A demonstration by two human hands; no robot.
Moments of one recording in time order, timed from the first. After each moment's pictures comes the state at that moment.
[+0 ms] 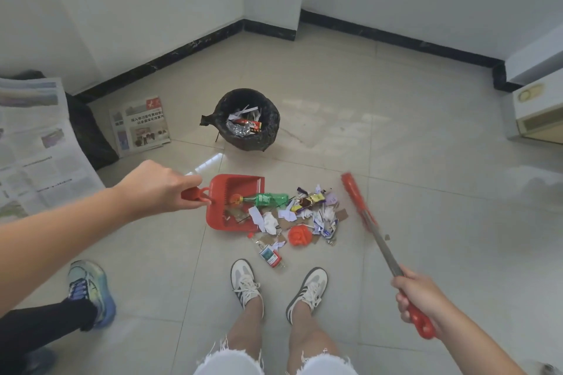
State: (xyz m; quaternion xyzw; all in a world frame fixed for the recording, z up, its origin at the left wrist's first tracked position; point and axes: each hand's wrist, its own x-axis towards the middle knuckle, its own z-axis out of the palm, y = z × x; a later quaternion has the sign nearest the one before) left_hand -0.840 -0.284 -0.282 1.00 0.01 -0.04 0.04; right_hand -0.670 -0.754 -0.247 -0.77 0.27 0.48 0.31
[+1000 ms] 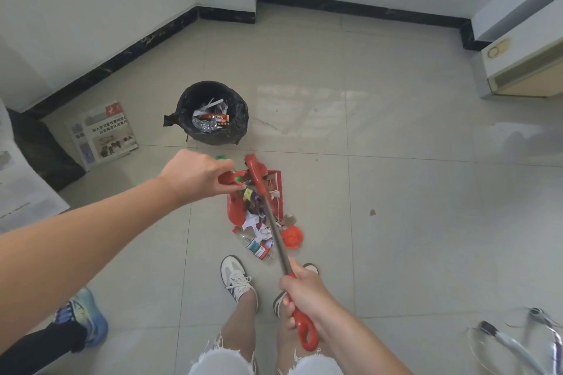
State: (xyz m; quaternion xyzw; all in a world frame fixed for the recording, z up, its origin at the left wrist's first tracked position) left_hand -0.725 -0.375 -0.296 1.00 -0.04 -0.01 0.08; right_hand -0.753 -0.662 -0.258 -0.65 0.28 0.59 0.40
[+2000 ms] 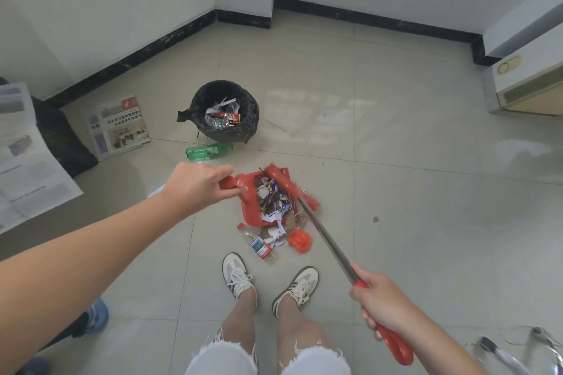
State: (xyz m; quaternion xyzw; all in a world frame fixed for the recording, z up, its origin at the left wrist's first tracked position) left_hand -0.769 -0.388 -0.290 0.99 0.07 0.00 0.12; right_hand -0.713 -0.750 -0.215 -0.80 0.13 0.56 0.20
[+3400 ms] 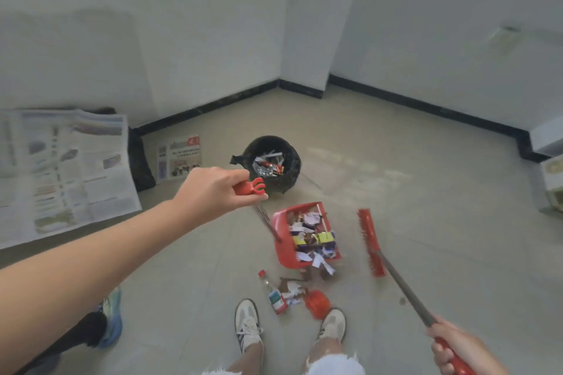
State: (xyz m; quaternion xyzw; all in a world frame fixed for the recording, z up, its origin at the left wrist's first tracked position) left_hand -0.802 -0.344 -0.160 0.97 0.20 0.07 0.12; right_hand -0.626 -0.782 -0.193 -0.74 0.26 0.48 0.38
